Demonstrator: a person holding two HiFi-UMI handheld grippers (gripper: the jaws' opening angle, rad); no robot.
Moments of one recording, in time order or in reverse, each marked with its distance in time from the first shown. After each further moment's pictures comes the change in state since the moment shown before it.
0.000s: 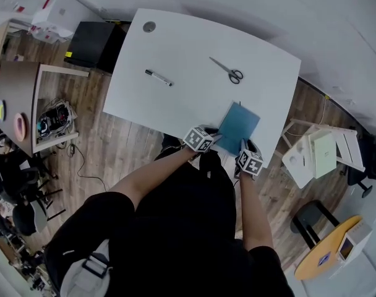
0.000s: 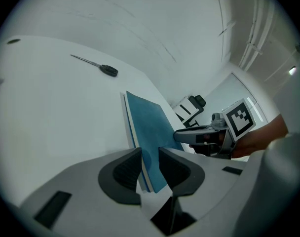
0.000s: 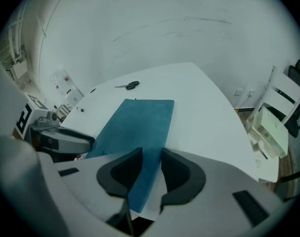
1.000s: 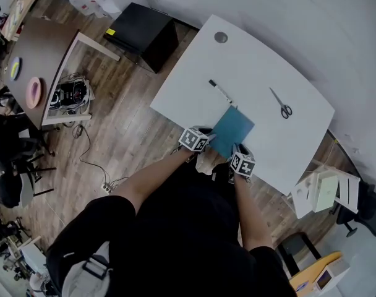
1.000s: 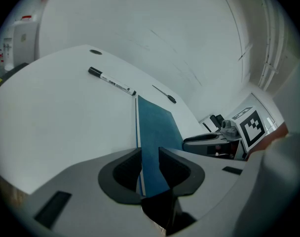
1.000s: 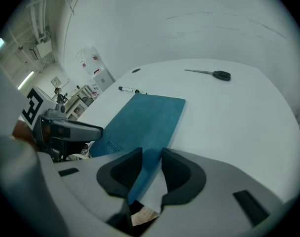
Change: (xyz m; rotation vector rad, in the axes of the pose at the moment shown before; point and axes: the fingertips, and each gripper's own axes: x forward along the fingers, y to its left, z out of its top) left arm -0.211 0.166 -0.057 -0.187 -0.177 0.199; right arm 0.066 0.268 -0.009 -0.236 0.093 0.163
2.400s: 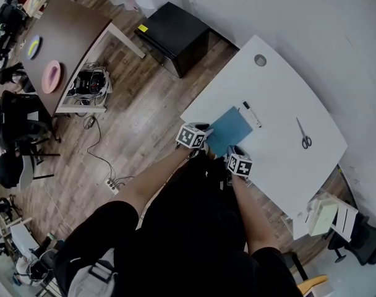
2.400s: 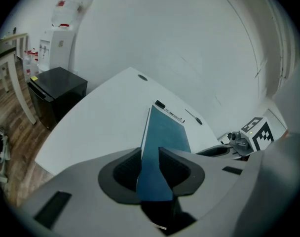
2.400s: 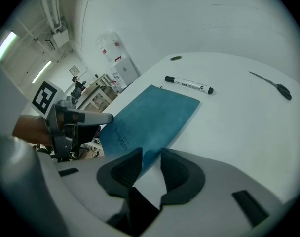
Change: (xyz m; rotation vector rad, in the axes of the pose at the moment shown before) left arm -0.121 0.139 0.026 -0.127 -0.168 0.161; right arm 0.063 0.160 0.037 -0.156 0.094 0.156
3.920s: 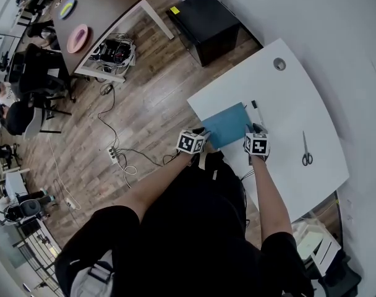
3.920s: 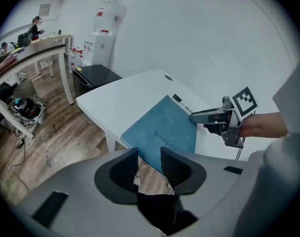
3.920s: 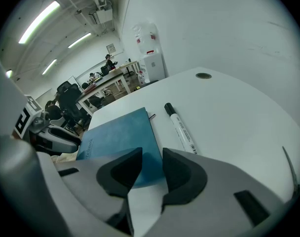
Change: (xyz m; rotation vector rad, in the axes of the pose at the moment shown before) left arm -0.015 -0.012 -0.073 -0.295 -0.064 0.316; right arm 0.032 -0.044 0.101 -0.449 0.027 0.141
